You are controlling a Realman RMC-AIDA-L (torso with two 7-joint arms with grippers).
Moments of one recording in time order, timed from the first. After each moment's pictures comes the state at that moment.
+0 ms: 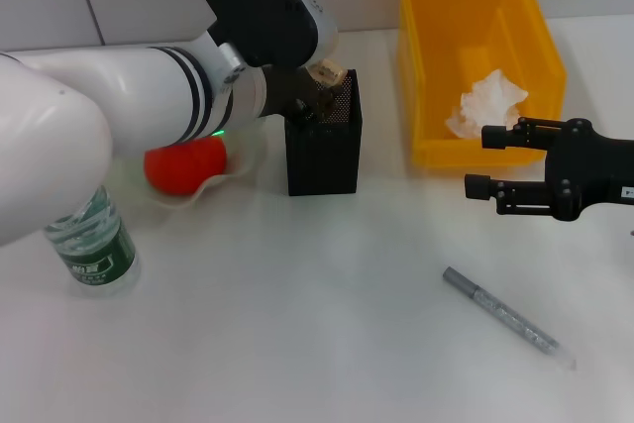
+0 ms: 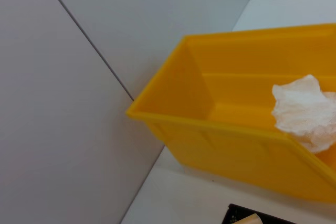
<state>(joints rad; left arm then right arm) -0.62 -2.08 1.91 1.28 2.67 0.64 -2.54 0.41 2.06 -0.60 -0.86 -1.96 -1.70 1.39</state>
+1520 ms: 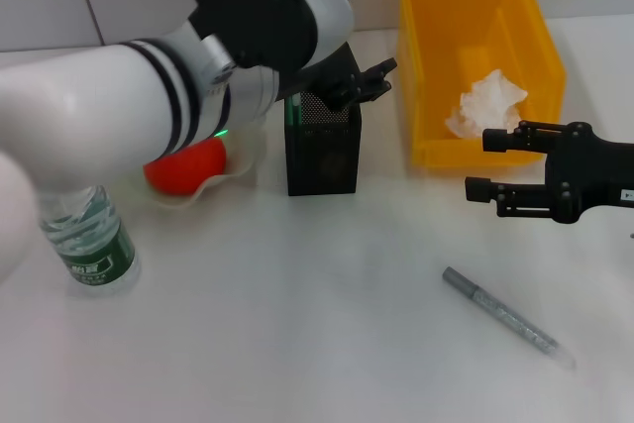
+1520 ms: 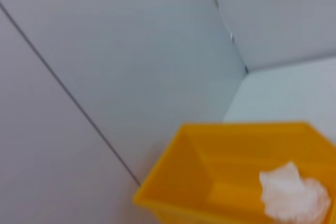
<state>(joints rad) -0.43 -2.07 1.97 1.64 2.67 0.65 -2.50 0.41 2.06 -0.60 -0.86 -1.97 -1.69 1.38</state>
